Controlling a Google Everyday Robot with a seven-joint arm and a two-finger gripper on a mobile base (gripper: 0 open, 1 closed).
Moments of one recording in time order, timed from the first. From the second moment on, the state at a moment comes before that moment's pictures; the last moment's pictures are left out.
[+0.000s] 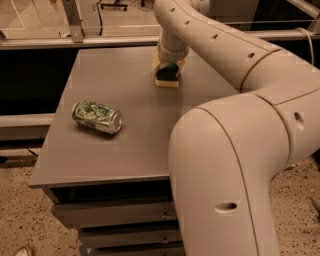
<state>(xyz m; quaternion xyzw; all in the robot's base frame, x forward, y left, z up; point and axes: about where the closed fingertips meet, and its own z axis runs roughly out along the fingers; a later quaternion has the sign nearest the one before) 0.815 -0.060 0.837 -0.08 0.96 0.02 0.26</state>
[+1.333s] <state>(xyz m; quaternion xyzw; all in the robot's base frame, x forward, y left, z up) 0.723 -0.091 0.929 -0.25 0.93 -0.02 0.28</state>
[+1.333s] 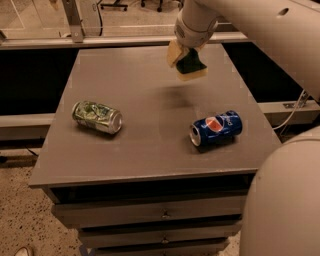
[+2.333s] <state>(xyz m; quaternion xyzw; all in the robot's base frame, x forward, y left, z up) 0.680 -0.098 0.885 -0.22 0.94 0.03 0.27</state>
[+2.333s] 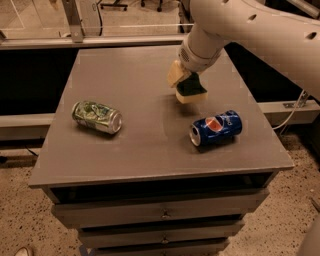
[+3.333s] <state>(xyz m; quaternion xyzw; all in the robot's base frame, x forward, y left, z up) 0.657 -0.108 0.864 -0.20 0.94 0.05 0.27</state>
